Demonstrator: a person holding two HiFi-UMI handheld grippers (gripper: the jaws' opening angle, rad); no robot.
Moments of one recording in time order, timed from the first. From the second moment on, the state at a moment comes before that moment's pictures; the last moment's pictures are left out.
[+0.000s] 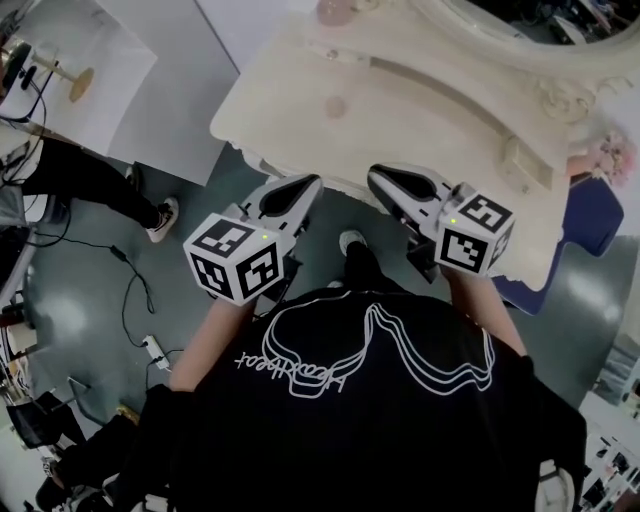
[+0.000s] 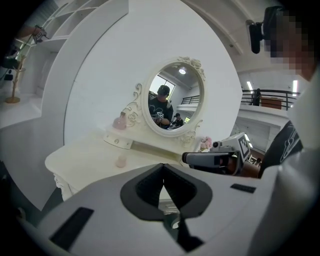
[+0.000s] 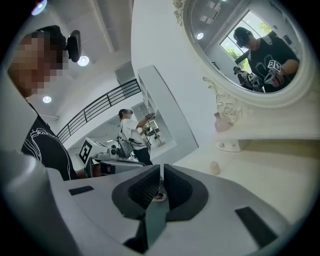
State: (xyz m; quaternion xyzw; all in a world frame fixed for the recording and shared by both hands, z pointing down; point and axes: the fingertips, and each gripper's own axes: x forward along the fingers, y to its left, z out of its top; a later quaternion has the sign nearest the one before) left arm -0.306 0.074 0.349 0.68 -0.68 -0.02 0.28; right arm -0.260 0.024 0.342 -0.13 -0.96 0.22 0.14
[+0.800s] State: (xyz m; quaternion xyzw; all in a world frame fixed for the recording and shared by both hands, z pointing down) left arm -0.393 0.040 0.388 0.61 -0.72 -0.04 0.33; right arm -0.380 -0.062 0.447 -0.11 -0.93 0.22 0.26
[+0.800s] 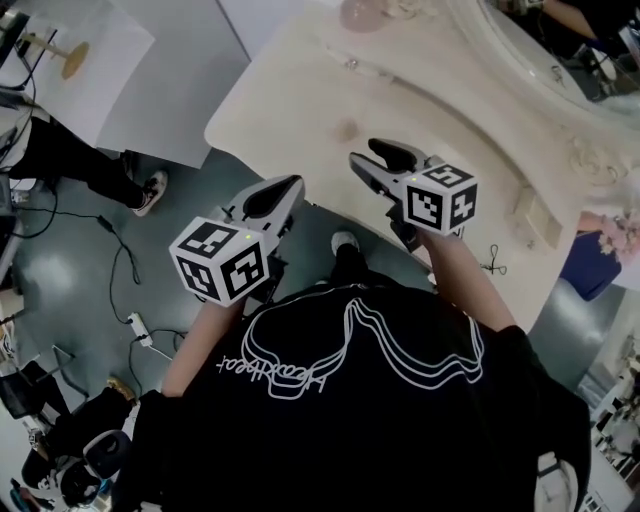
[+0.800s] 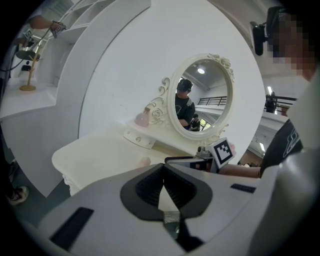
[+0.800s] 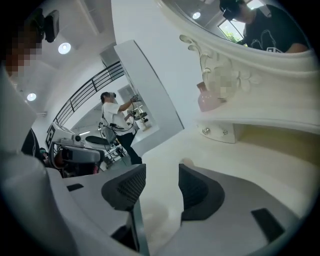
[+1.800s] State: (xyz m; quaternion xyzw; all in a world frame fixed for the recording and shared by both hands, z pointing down) left arm -0.431 0.051 0.424 0.57 -0.74 -0.06 0.37; right arm -0.442 -0.081 0.519 -0.08 -0.94 0.03 0.33
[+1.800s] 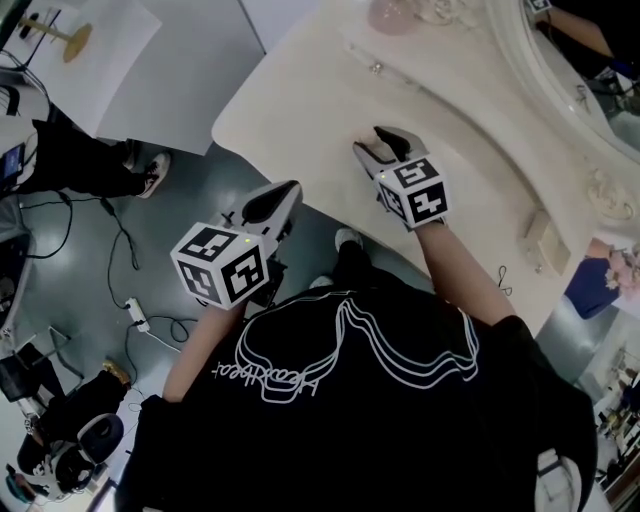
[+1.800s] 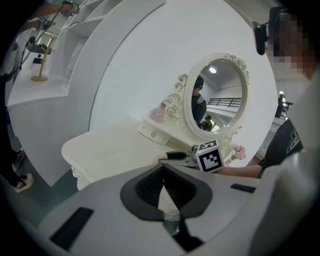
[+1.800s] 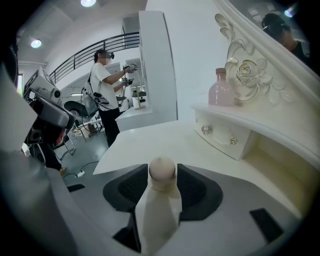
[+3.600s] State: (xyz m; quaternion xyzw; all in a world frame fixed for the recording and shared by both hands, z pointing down) left arm -0.336 0.107 0.335 0.65 -0.71 -0.04 0.26; right arm -0.303 0.036 0.343 -0.10 -0.98 0.07 0.17
